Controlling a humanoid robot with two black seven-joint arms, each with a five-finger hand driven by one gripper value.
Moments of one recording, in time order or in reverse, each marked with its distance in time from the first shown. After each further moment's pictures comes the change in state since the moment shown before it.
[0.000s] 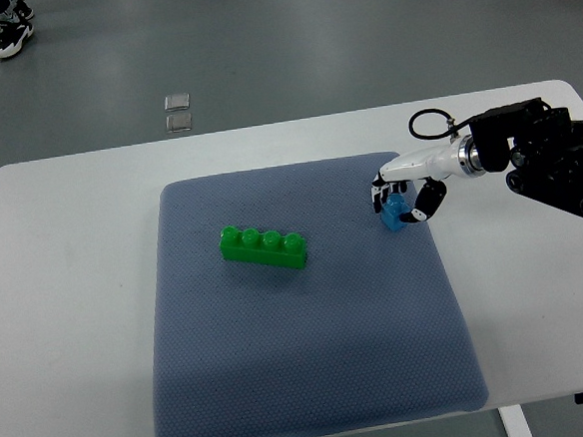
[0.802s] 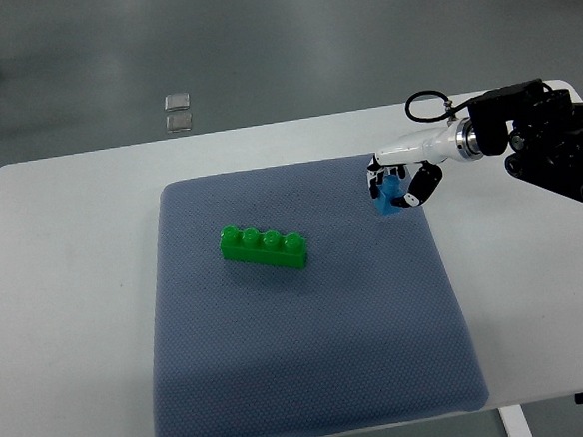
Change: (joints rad) left arm 0.000 0.000 0.000 0.000 0.000 0.000 0.000; right arm 0.052 -0.004 0.005 0.009 0.001 0.003 0.001
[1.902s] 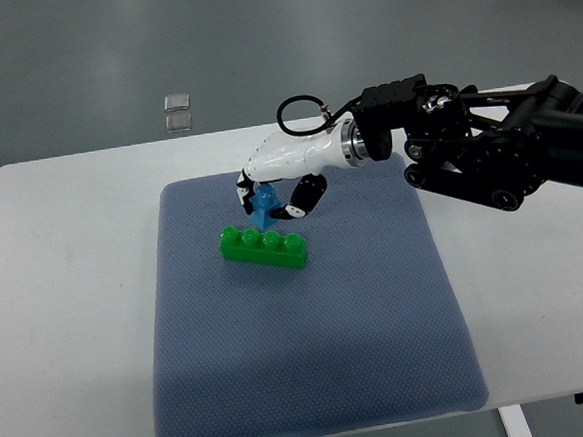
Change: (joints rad) left arm 0.000 0.000 0.001 0.000 0.000 0.000 0.000; right arm 0.110 0.216 0.010 0.123 -0.117 -0.153 0.069
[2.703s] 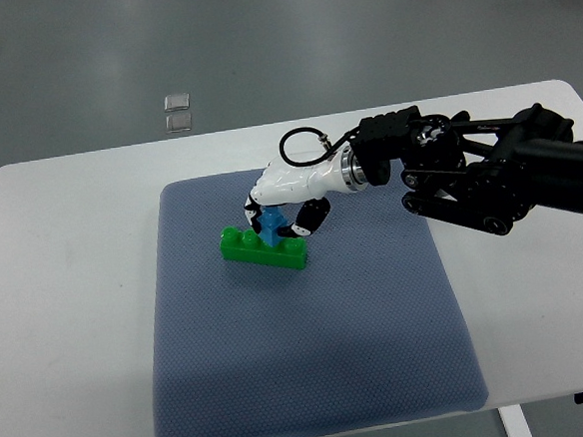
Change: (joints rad) left arm 0.000 0.000 0.000 0.000 0.000 0.000 0.000; right arm -0.059 0.033 -0.012 -0.053 -0.080 -0.037 0.001
